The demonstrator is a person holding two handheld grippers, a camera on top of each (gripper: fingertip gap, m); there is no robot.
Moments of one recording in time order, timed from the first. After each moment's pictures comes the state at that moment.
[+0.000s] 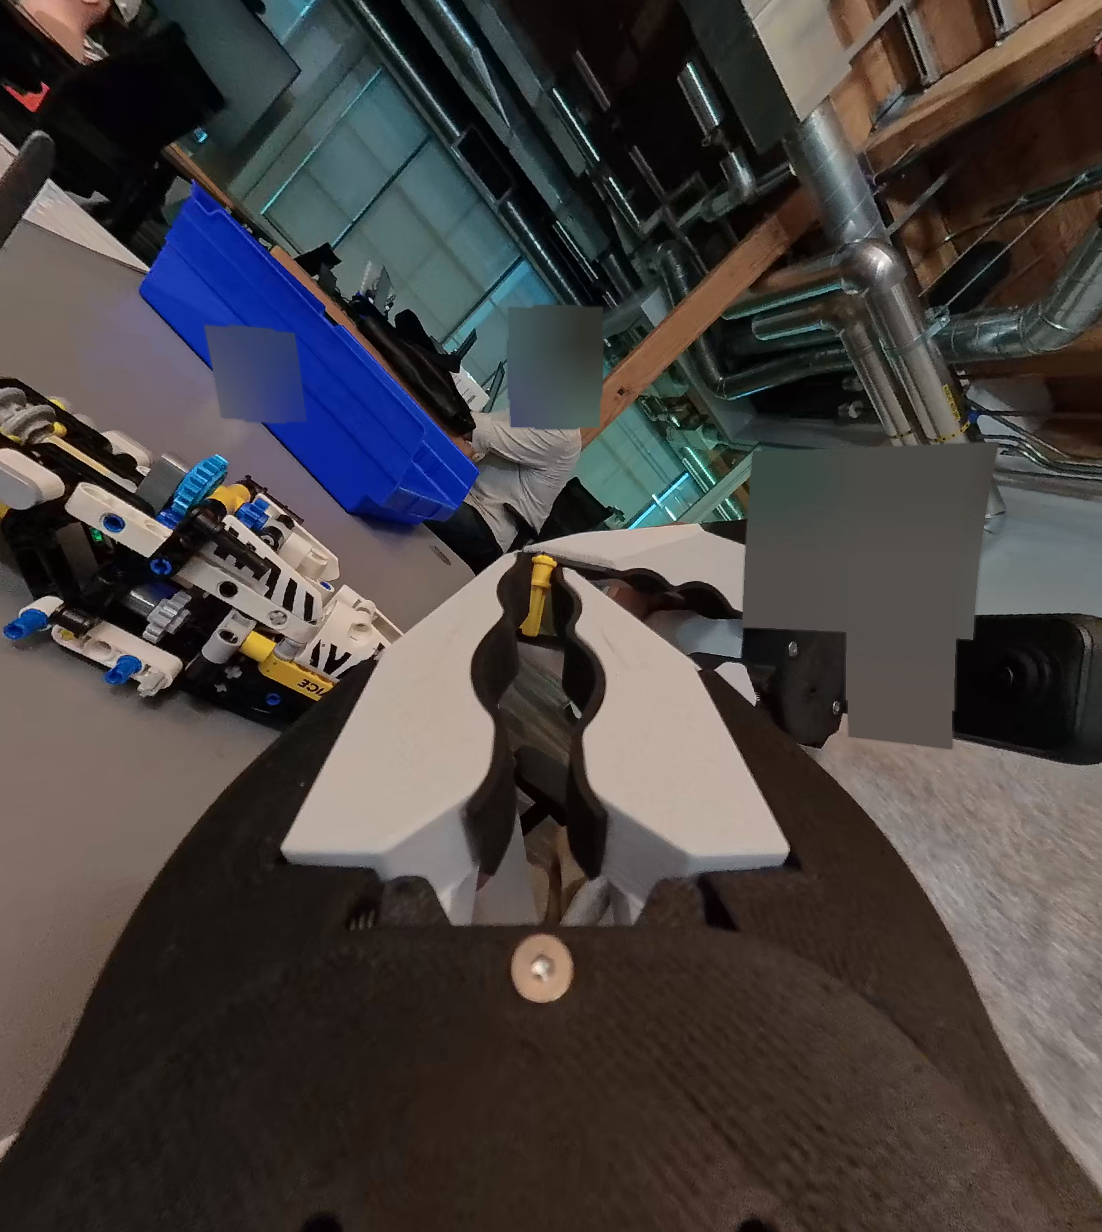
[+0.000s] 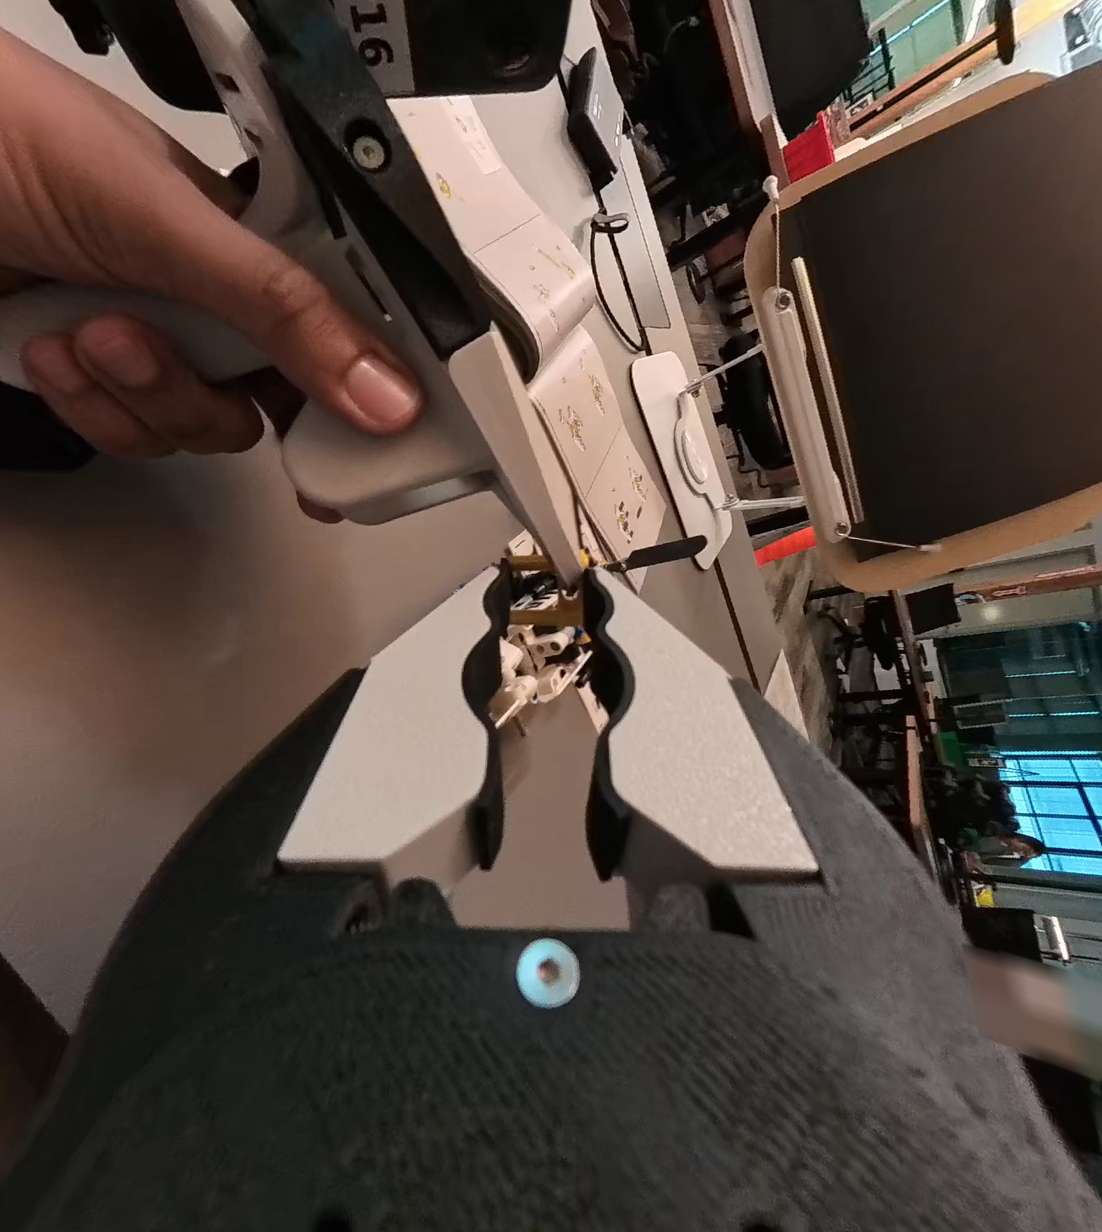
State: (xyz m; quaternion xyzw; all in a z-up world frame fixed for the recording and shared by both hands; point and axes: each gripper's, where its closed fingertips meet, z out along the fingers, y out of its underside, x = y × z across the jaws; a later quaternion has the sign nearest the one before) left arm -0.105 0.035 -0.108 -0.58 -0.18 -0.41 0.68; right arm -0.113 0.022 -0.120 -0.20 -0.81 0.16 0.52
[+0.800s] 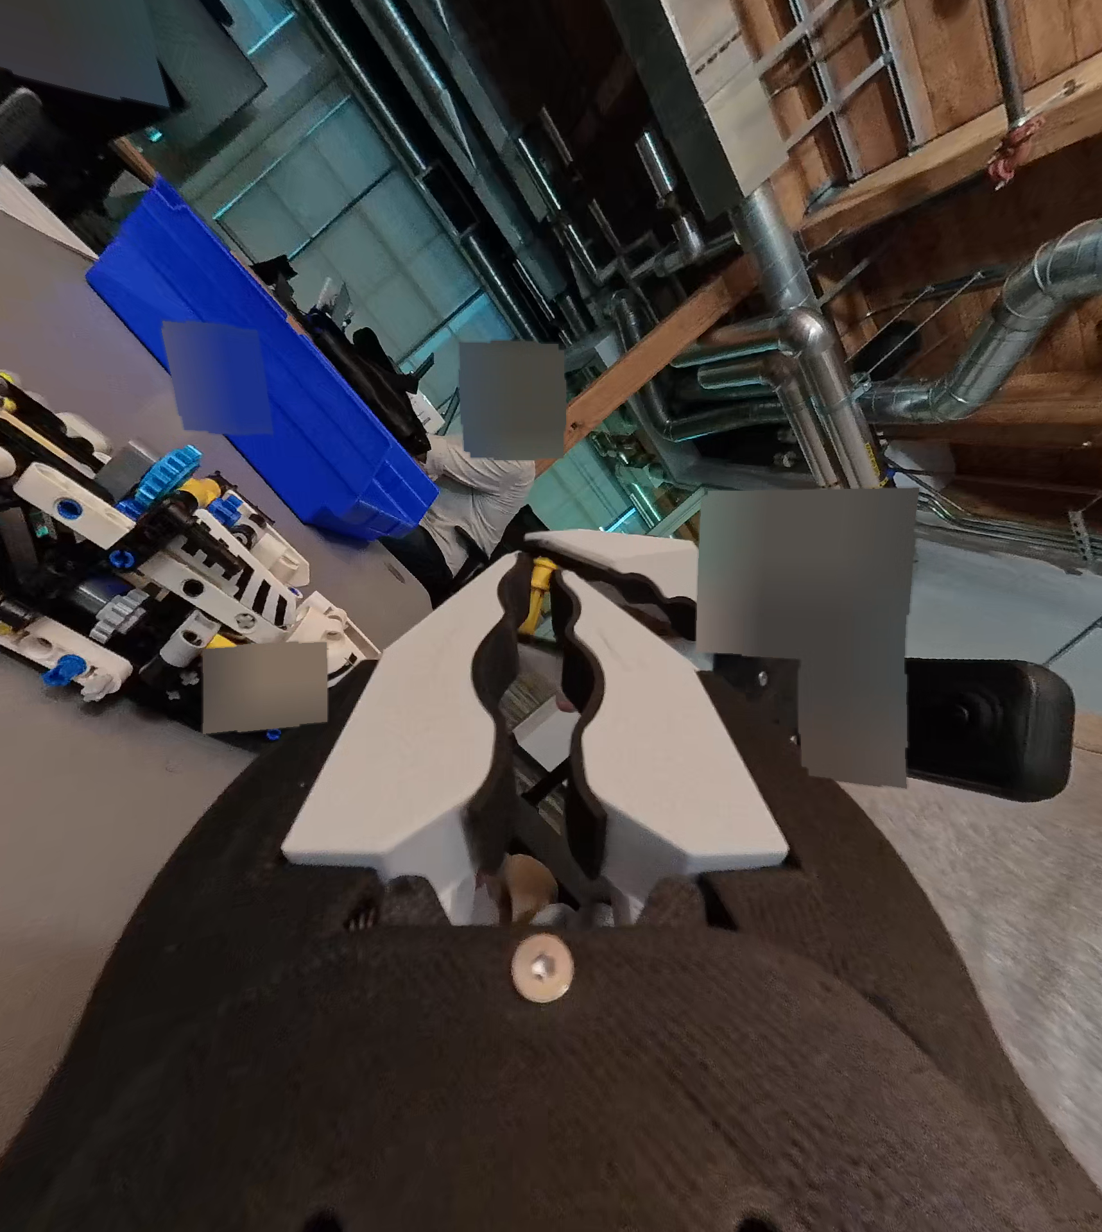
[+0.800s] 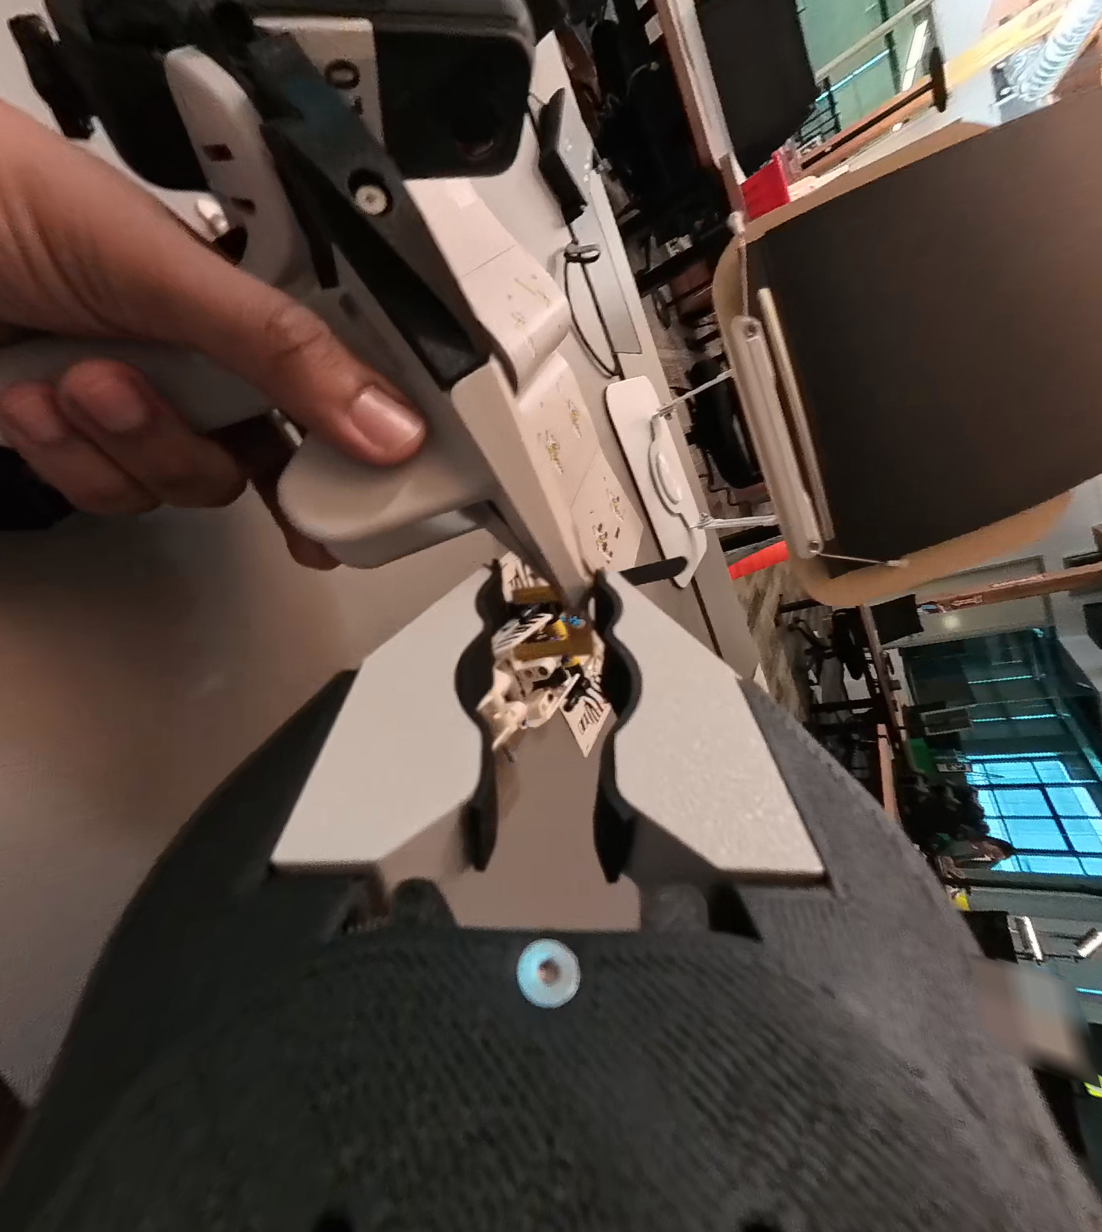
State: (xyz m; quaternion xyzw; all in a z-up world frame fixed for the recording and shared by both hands) left arm -0.105 0.036 -0.103 -0.54 -0.19 -0.46 0.68; right arm -0.117 0.017 -0.116 -0.19 -0.80 0.17 0.55
